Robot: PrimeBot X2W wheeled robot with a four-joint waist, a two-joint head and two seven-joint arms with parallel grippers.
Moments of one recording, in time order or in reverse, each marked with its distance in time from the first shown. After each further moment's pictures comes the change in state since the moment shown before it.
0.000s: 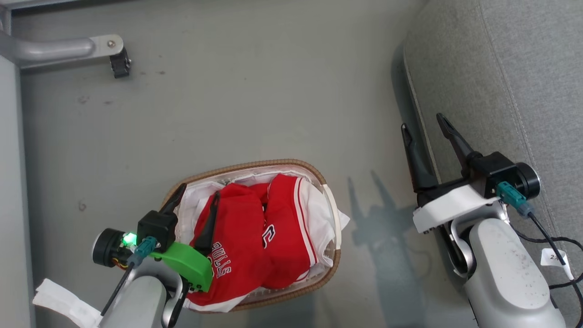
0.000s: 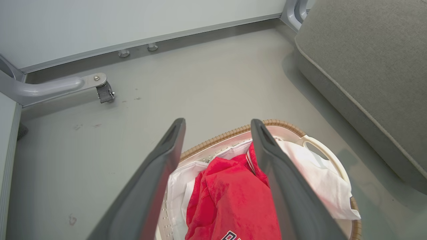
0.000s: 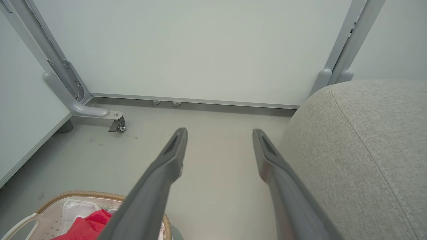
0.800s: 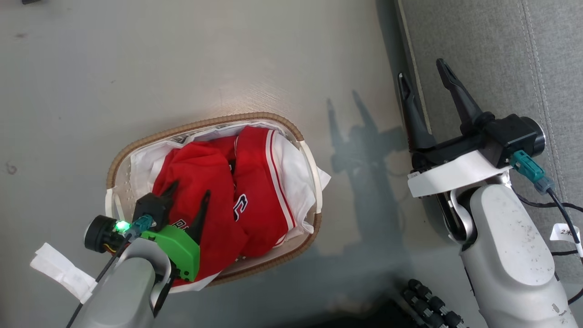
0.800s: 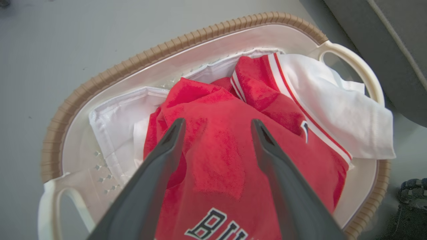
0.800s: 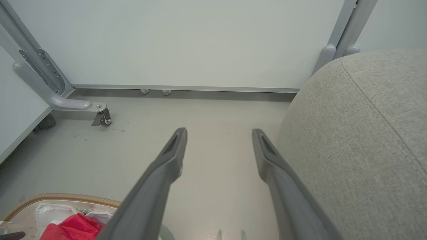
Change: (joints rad) left arm -0.178 0.073 -0.204 0.236 -0.156 0.000 0.000; right arm -0.103 0.002 0.033 -0.120 0.057 0.000 0.000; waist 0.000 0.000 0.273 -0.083
